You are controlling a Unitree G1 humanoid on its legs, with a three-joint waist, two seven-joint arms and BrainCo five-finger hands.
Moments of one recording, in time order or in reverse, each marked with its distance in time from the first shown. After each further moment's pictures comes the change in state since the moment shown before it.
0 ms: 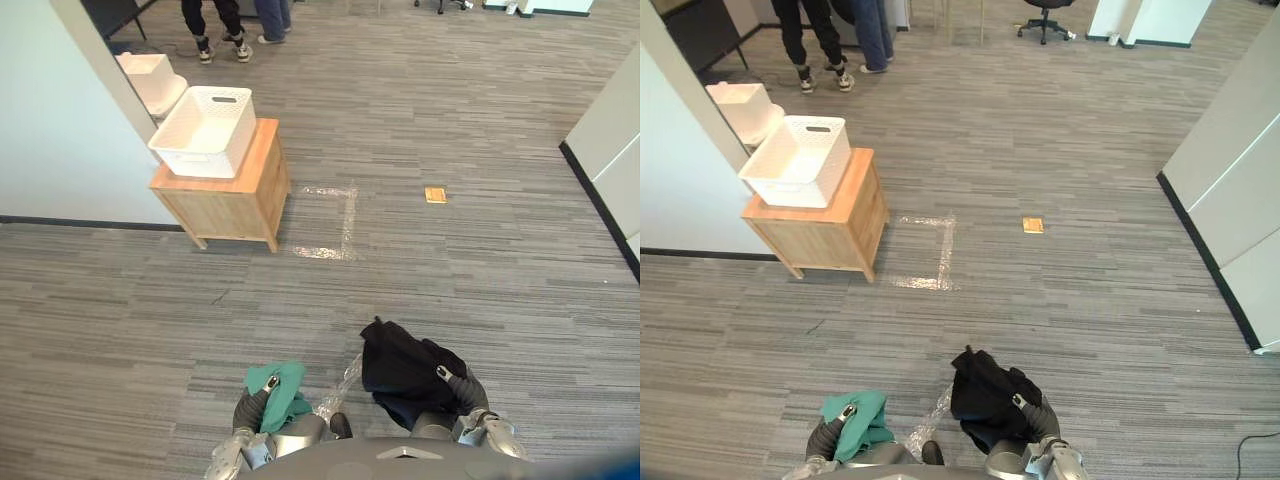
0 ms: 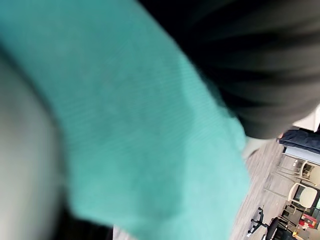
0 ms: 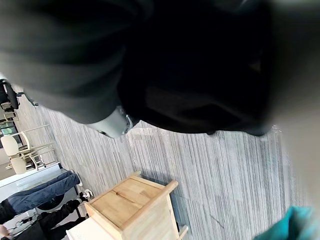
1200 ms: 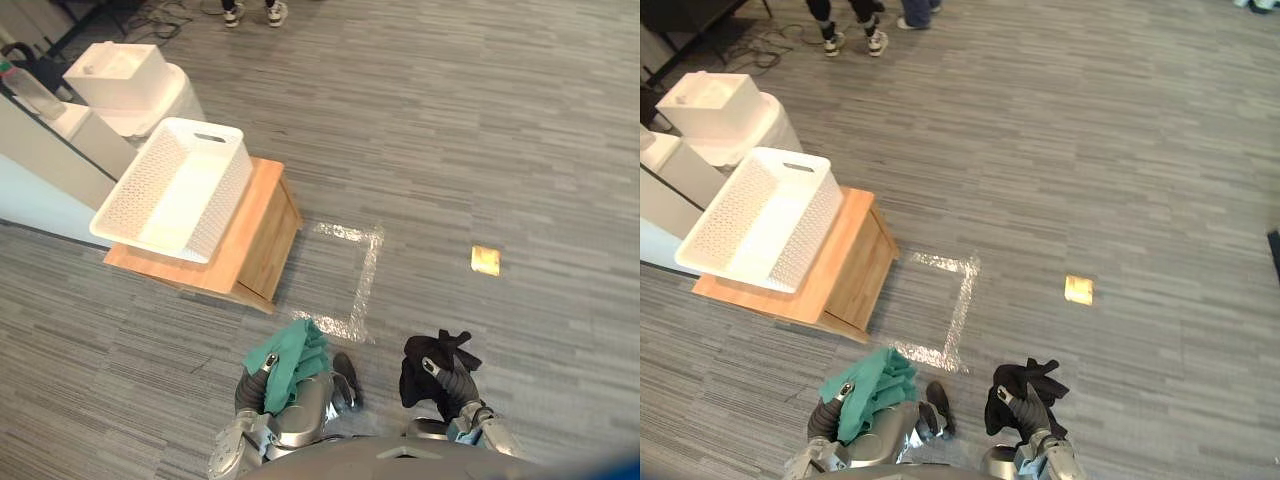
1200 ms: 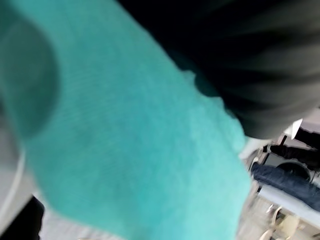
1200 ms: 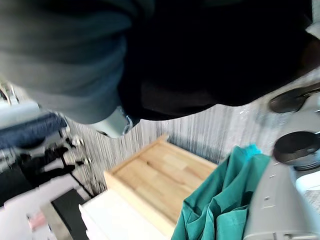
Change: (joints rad) left arm 0.054 -0.016 -0.006 -0.179 -0.048 -0.022 -0.018; right arm 0.105 0.006 0.145 -0.281 -0.042 0.060 0.040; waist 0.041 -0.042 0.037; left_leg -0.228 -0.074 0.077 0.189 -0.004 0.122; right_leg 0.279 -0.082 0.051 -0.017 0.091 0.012
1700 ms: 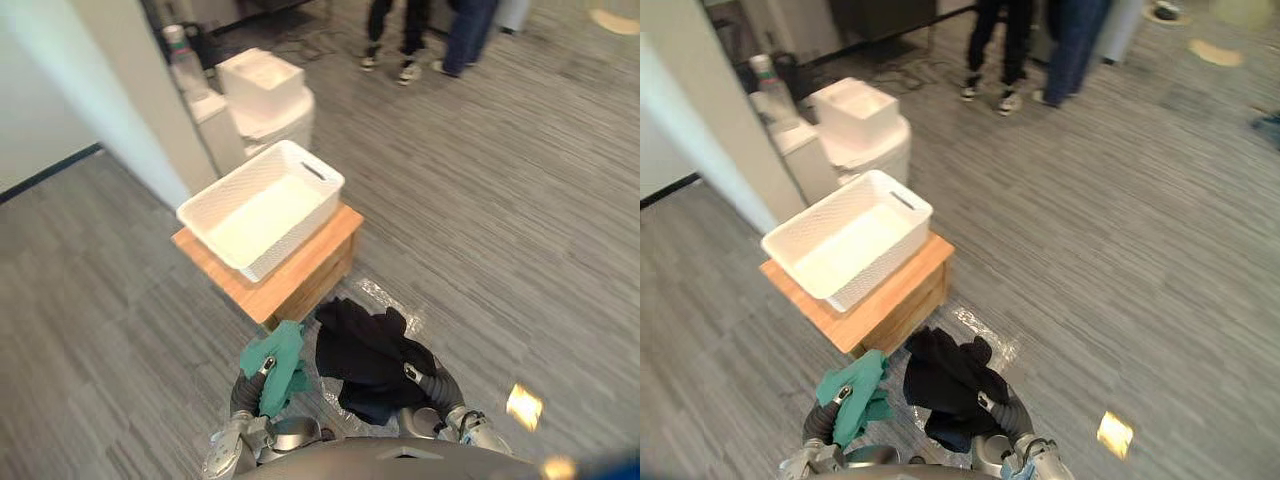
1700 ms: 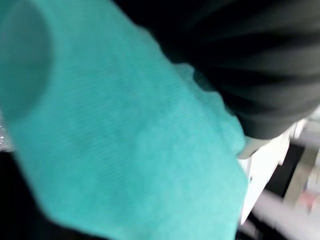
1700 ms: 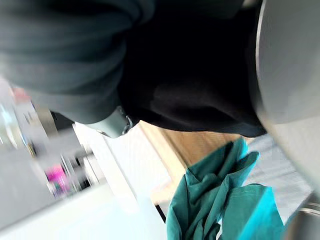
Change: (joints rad) left arm 0.043 0.024 -0.036 0.001 0.028 -0.023 0.077; right arm 0.048 0.005 0.113 -0.020 -0.016 -0.073 0.055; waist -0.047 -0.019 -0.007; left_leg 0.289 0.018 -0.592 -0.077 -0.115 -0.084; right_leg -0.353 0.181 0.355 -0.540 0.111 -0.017
